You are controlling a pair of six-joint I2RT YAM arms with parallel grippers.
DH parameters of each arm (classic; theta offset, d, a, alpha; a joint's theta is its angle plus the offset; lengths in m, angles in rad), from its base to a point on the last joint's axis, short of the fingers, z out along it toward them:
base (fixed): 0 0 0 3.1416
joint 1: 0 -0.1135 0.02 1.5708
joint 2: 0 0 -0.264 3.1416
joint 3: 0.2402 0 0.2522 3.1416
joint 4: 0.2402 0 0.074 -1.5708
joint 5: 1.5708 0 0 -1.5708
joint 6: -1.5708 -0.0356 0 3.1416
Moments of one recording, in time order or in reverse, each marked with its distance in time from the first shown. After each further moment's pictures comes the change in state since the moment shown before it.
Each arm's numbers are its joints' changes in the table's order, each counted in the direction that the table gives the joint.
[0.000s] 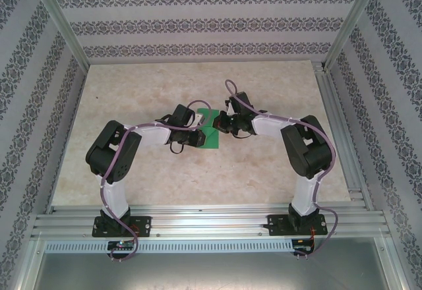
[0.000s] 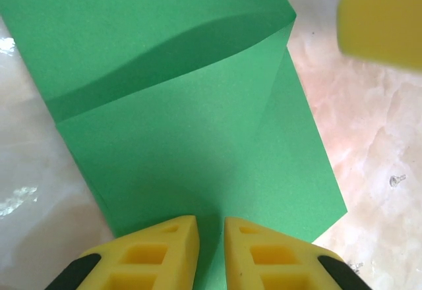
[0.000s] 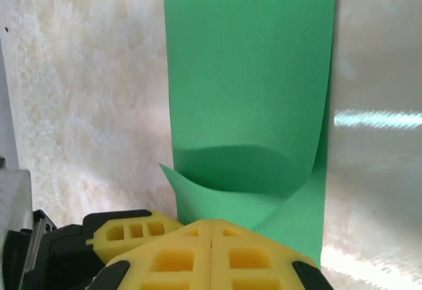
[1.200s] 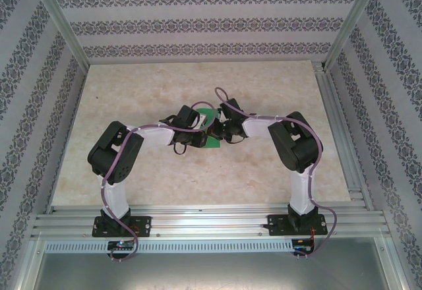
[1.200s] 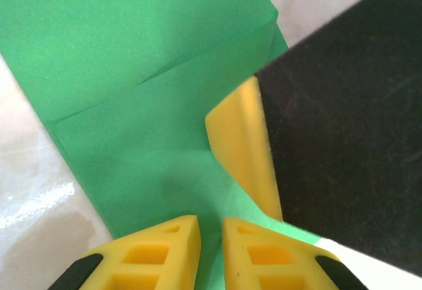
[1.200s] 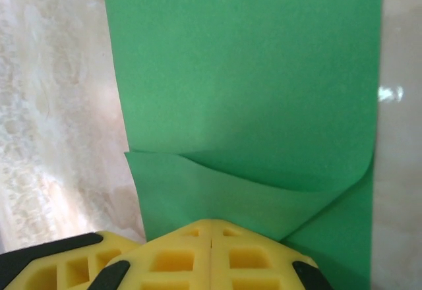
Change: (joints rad) left arm 0.041 0.004 0.023 0.024 -0.084 0.000; right arm -0.053 0.121 0.070 0.037 0.028 0.000
